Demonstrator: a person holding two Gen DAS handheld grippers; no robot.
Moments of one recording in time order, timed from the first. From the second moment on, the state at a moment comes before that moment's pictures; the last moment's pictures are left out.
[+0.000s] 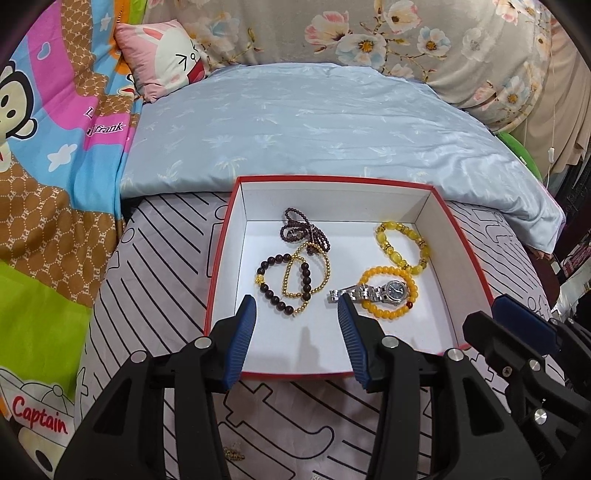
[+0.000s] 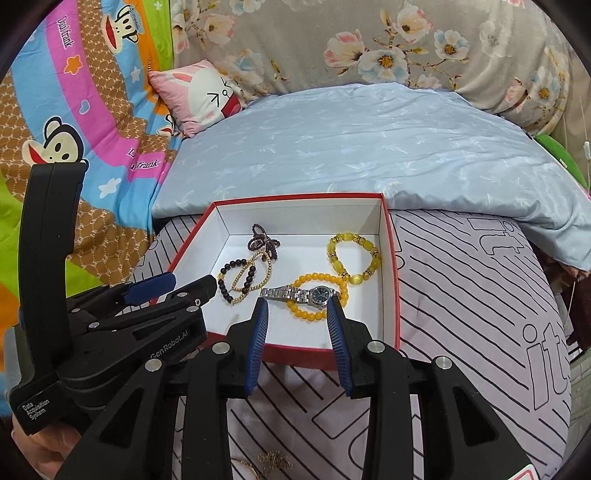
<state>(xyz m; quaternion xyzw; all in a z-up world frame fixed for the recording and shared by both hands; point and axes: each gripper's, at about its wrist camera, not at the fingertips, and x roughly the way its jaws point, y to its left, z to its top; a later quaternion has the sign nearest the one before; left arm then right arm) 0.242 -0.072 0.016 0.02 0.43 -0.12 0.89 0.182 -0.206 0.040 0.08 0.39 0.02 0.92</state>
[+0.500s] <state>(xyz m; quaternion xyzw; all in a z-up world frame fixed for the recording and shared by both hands) 0.192 -0.038 0.003 0.01 0.45 -0.11 0.88 0.122 -0.212 0.018 0.08 0.42 0.01 0.90</state>
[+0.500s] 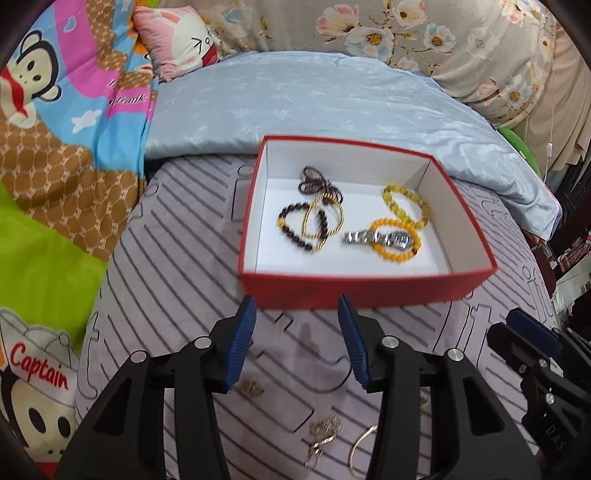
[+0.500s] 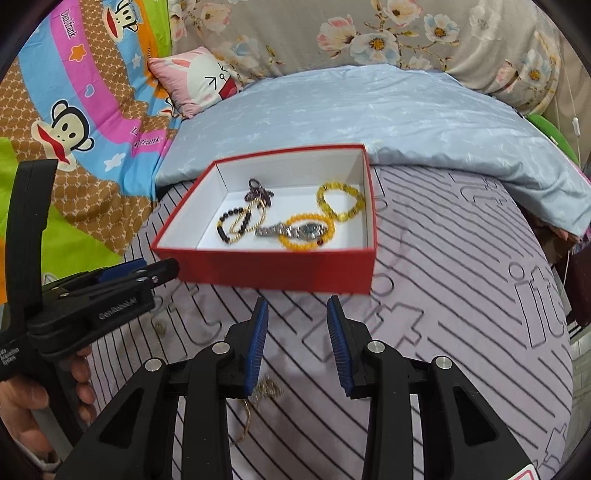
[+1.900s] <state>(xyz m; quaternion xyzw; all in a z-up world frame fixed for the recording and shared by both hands) 0.102 -0.013 -0.053 0.00 0.53 -0.13 0.84 0.100 -0.174 -0.054 0.08 0.50 0.04 0.86</state>
